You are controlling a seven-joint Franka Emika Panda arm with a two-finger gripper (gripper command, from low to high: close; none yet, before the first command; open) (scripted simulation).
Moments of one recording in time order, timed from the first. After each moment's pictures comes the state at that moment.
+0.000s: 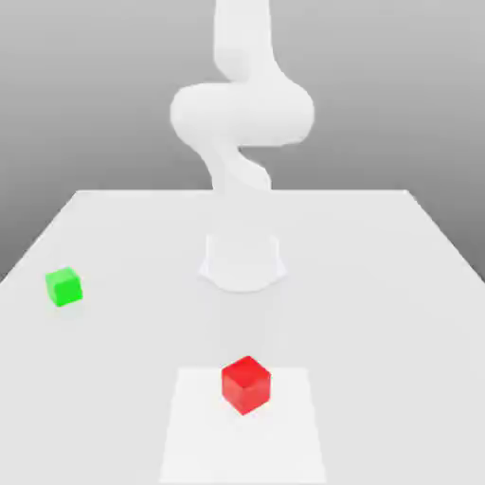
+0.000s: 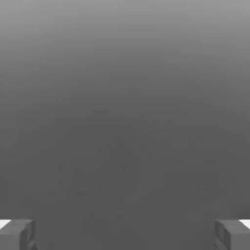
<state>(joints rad) -0.04 -0.73 0.05 -2.36 -0.01 2.35 0.90</state>
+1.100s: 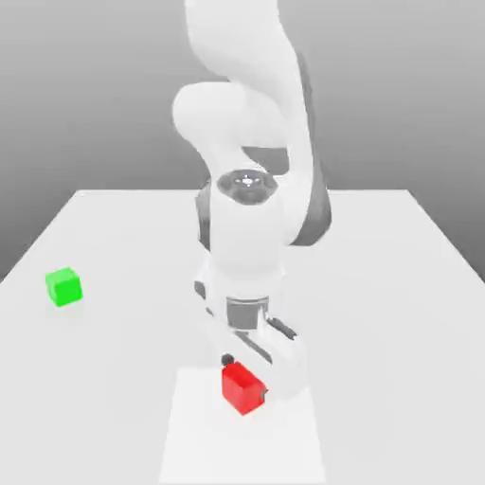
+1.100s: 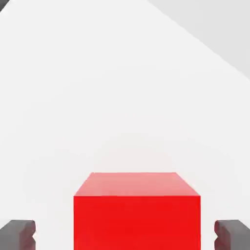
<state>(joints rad) -0.17 0.22 0.13 -2.80 -0.22 3.02 1.86</state>
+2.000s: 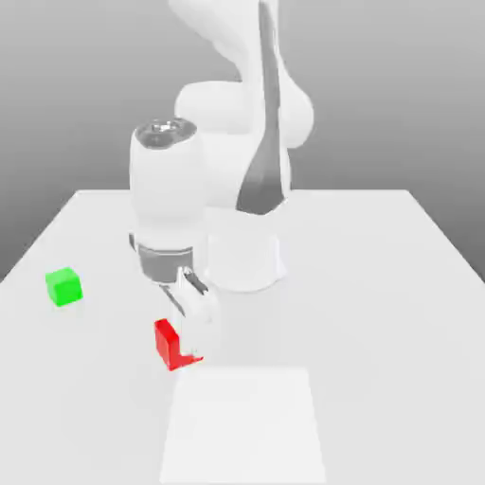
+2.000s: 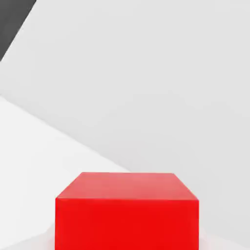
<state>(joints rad) -0.47 -0.08 0.05 -2.85 -0.04 2.76 1.52</state>
